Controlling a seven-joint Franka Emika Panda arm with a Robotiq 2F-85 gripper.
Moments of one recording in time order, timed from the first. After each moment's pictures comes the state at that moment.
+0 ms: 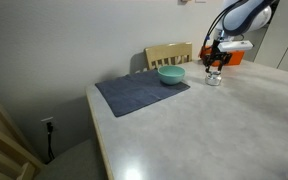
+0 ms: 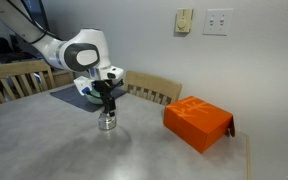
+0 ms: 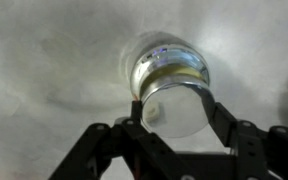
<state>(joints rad) 0.11 0.63 -0.12 -1.80 -0.01 2.53 0.39</state>
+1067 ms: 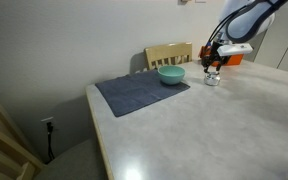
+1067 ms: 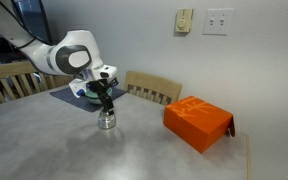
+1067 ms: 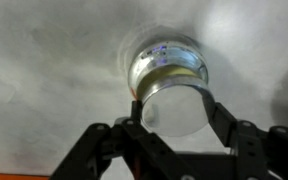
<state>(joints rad) 0.20 0.61 -0.19 -1.90 -0.09 2.69 0.48</state>
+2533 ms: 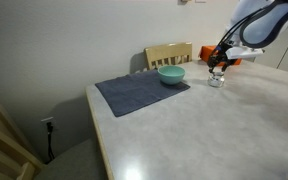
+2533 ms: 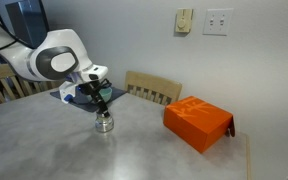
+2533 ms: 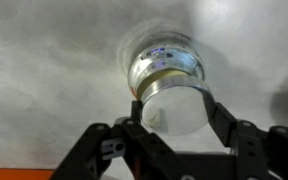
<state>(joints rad) 0.30 0.52 -0.28 -2.10 -0.11 2.88 0.54</state>
